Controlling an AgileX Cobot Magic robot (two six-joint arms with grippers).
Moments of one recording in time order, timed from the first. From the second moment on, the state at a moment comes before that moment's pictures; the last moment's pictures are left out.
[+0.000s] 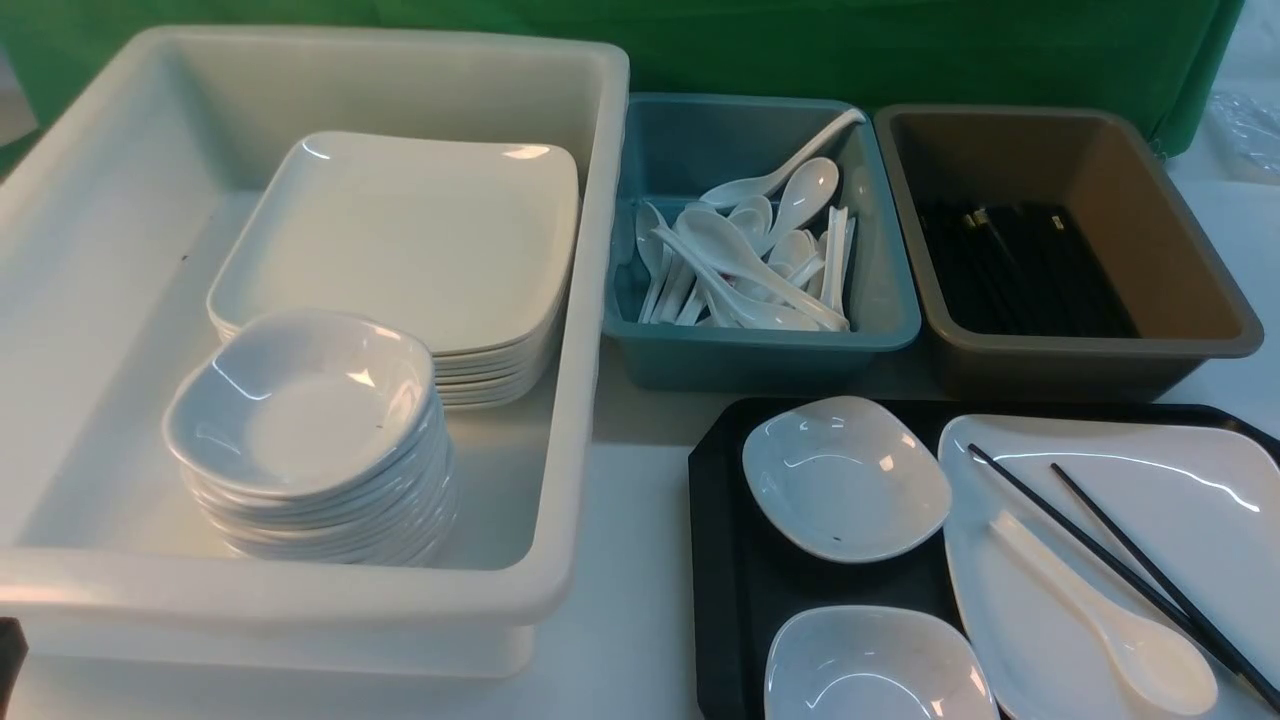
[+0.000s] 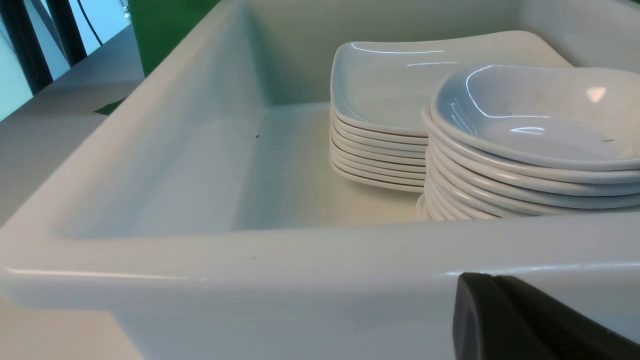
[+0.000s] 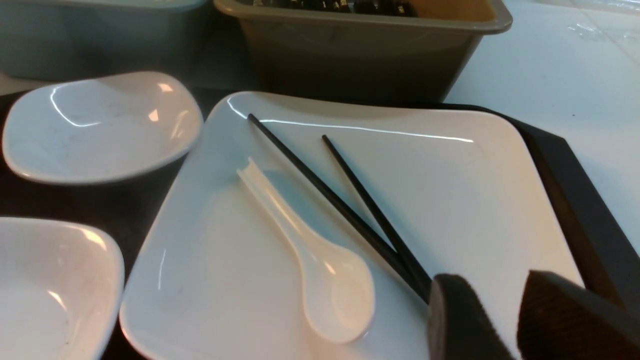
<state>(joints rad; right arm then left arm) -0.01 0.00 0.01 0.03 0.26 -0.07 0.01 0.00 0.01 -0.01 0.23 0.10</state>
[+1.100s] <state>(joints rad) -0.01 0.00 0.01 0.31 -0.21 0.51 0.01 0.14 -0.42 -0.17 -0.18 -0.48</state>
